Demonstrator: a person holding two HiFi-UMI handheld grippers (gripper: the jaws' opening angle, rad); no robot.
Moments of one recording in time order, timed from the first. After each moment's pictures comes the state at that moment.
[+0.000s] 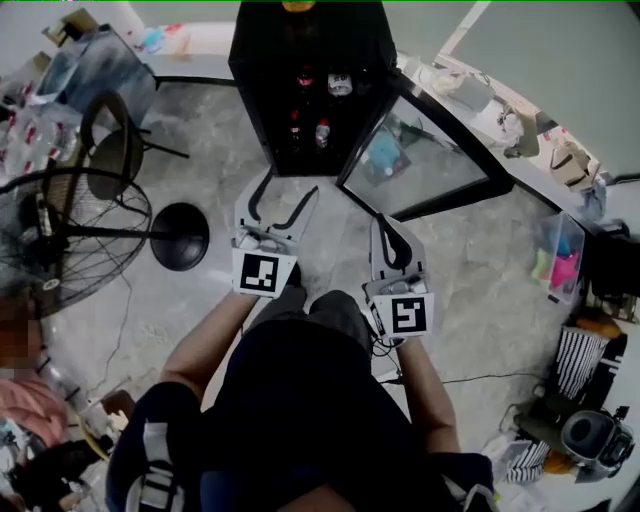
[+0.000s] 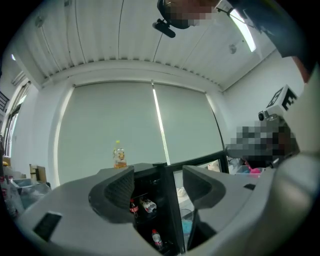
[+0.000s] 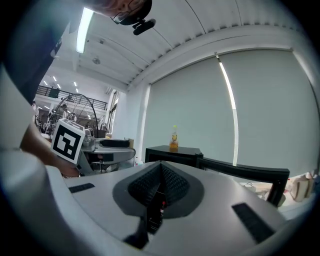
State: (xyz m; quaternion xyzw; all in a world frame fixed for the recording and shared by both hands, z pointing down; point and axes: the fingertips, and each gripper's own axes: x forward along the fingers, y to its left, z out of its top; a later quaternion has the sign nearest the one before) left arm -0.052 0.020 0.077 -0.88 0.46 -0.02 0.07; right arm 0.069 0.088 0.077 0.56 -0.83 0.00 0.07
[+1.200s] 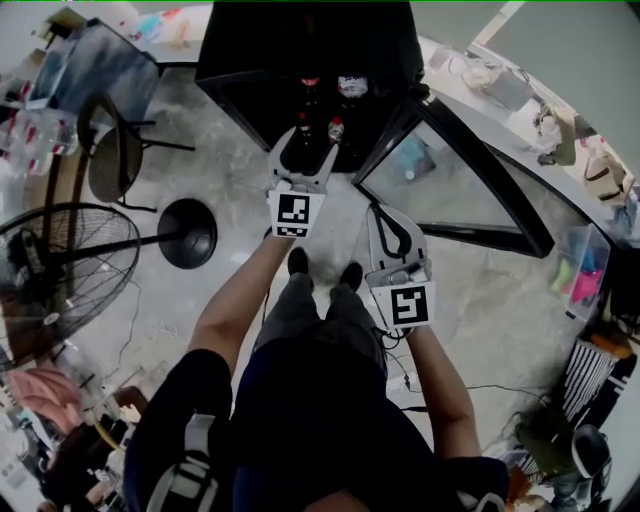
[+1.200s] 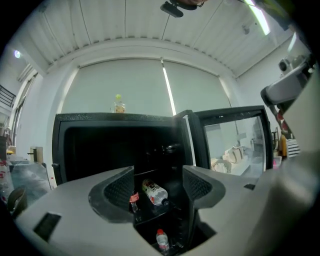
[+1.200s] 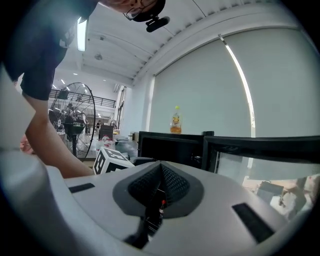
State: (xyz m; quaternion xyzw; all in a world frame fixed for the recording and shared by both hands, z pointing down) left arm 0.008 -0.201 0.252 -0.86 0.50 -0.05 0.03; right arm 0.085 -0.059 0.170 0.51 -0.86 0.01 0.09
